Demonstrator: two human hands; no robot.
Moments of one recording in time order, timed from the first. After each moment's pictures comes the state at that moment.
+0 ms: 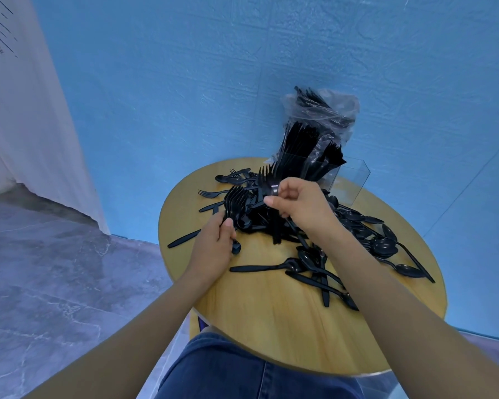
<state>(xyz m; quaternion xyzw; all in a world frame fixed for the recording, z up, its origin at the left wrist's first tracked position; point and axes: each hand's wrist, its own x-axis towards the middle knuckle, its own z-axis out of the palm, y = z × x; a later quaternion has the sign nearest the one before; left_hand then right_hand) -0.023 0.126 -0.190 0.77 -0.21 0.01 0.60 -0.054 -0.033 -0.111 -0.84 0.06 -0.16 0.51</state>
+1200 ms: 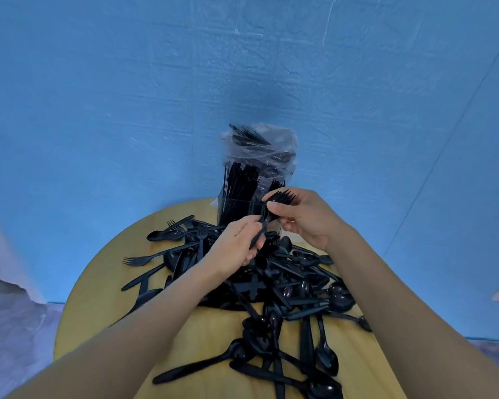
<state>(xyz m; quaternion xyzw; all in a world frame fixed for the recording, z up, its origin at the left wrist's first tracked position) 0.028 -0.019 -0.108 0.66 -0.37 -0.21 0.61 -0.026 -0.160 -0.063 -0.73 0.11 -0.13 0.66</state>
